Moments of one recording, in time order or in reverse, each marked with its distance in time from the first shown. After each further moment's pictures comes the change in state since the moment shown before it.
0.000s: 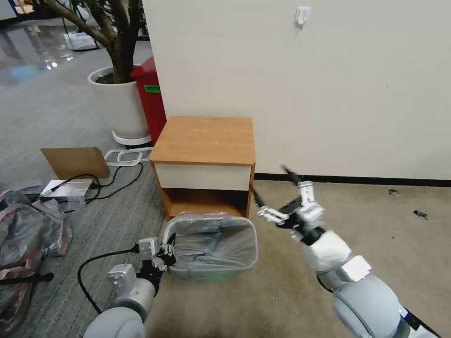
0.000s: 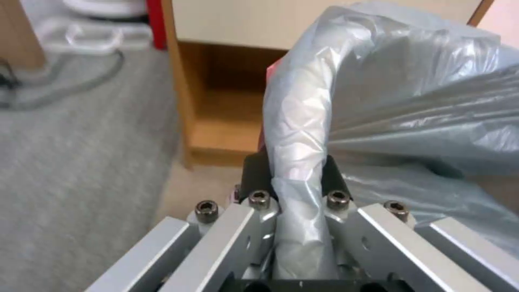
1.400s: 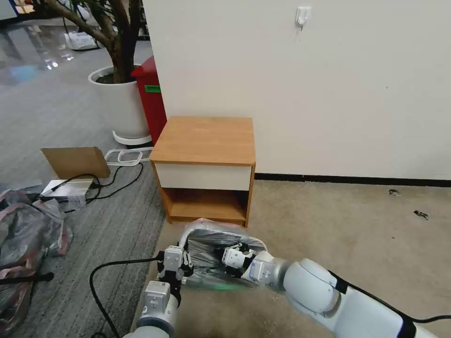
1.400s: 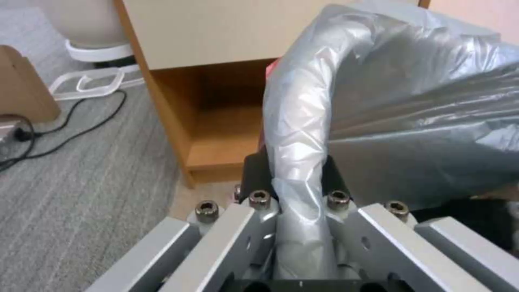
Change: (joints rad) left arm 0.049 -0.079 0.162 0.005 0.326 -0.075 -0.018; right arm 0.388 0.086 -0.468 -0.342 -0.210 -0.415 -0.364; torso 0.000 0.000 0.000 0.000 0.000
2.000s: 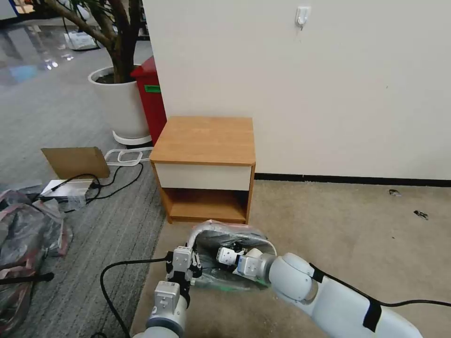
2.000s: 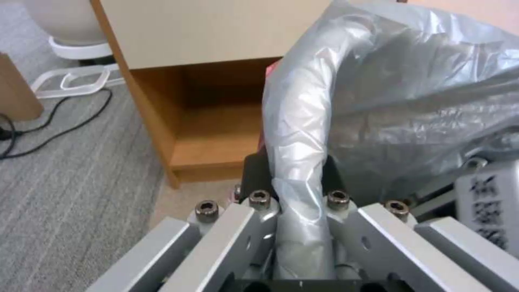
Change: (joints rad) left arm -0.005 -0.012 0.044 -0.004 0.012 0.013 -0.007; right arm 0.075 0.078 -0.077 -0.136 -0.040 -0.006 -0.003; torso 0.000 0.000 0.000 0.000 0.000
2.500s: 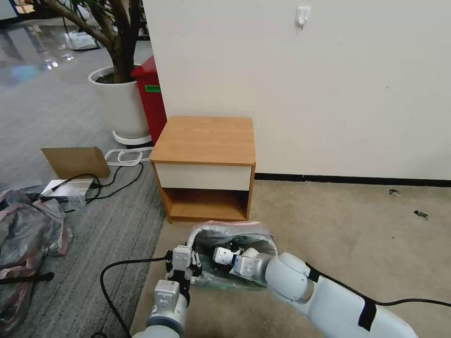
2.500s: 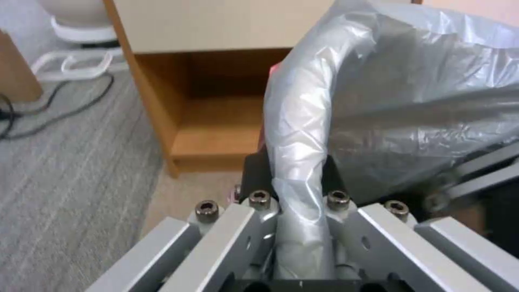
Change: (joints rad) left arm -0.017 -0.015 -0.012 0.017 -0.058 0.027 -0.024; right arm -0.042 -0.029 0.058 0.082 0.002 0.027 0.001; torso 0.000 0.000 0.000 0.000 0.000
